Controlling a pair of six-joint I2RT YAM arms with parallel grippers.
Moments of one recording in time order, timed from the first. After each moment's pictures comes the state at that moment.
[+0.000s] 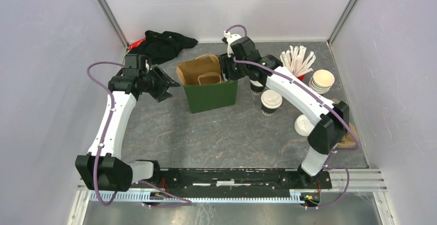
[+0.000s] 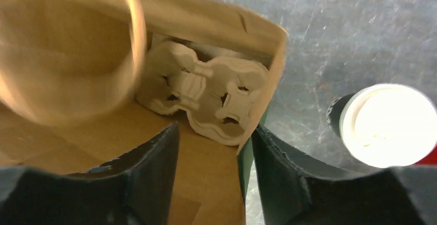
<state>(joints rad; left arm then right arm) -0.05 1.22 1.25 -0.91 0.30 -0.86 0.70 1.69 1.69 -0.62 0.06 0.26</state>
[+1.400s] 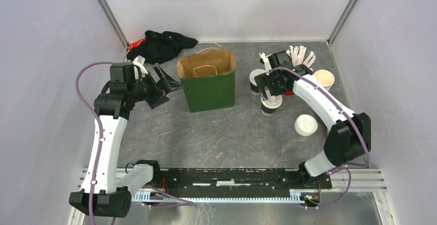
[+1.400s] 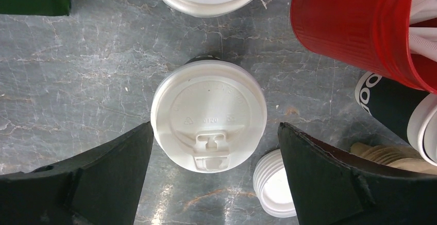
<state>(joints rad) -0.05 1.01 1.25 -0.94 0.45 -0.70 0.38 1.53 1.31 -0.82 0.10 -0.02</state>
